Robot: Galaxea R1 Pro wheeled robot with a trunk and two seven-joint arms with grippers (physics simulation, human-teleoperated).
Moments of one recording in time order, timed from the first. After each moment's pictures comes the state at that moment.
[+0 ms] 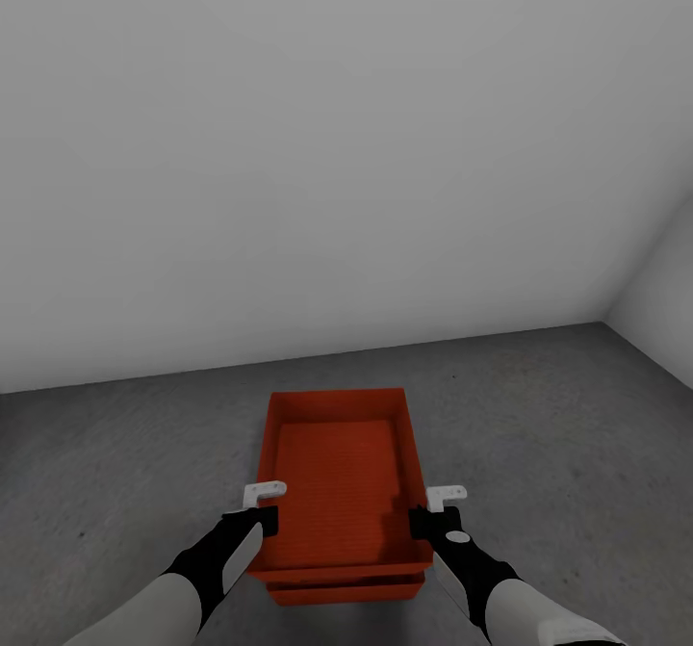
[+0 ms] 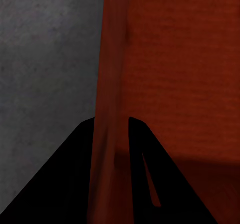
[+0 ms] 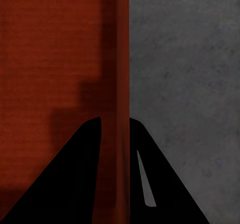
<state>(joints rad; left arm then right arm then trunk) -0.64 -0.07 -0.27 -0.41 0.39 0.28 0.30 -0.67 0.11 0.02 -0.19 0.06 -0.09 -0.11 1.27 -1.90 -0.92</state>
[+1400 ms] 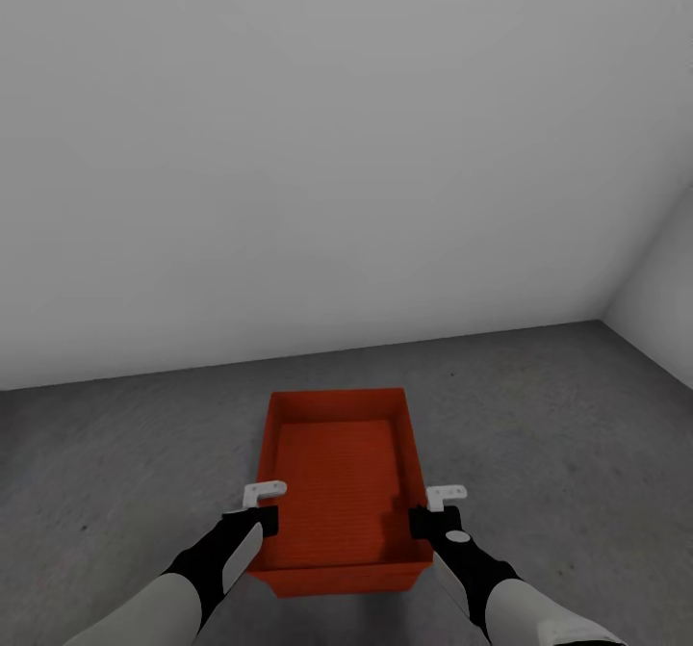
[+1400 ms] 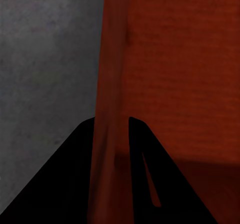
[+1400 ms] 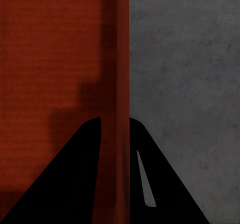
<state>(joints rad) -0.64 -0.07 -0.27 -0.41 0.39 0.28 0.30 -0.67 0.11 0.02 -0.19 0.06 -0.09 -0.11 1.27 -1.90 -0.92</state>
